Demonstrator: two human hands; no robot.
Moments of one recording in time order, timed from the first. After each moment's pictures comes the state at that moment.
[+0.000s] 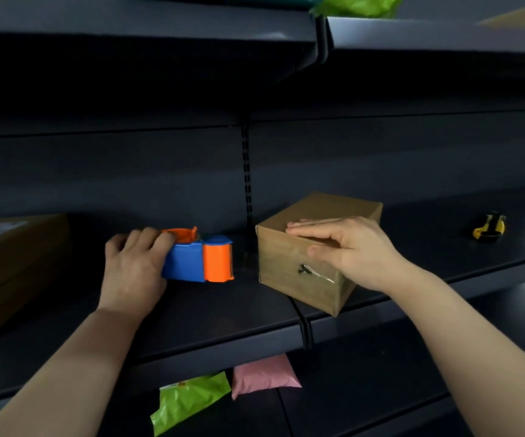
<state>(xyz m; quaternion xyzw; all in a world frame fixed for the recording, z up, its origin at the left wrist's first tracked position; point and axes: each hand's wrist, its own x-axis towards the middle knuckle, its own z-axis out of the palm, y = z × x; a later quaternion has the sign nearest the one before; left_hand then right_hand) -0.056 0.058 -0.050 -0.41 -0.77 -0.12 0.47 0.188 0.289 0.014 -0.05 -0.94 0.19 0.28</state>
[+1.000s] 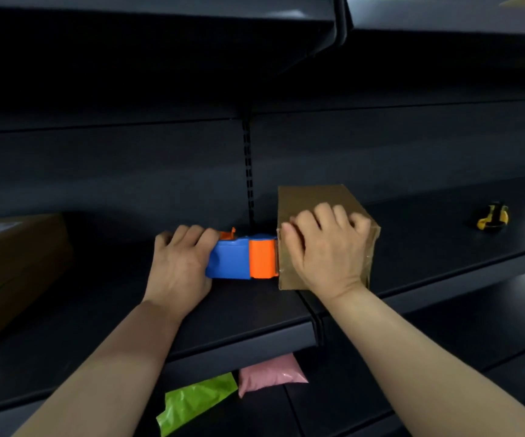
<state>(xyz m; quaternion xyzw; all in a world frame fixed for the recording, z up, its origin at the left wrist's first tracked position) -0.039 0.098 -0.055 -0.47 -0.76 -0.15 0.42 0.126 0.264 -0.037 -0.21 -0.77 -0.18 0.57</state>
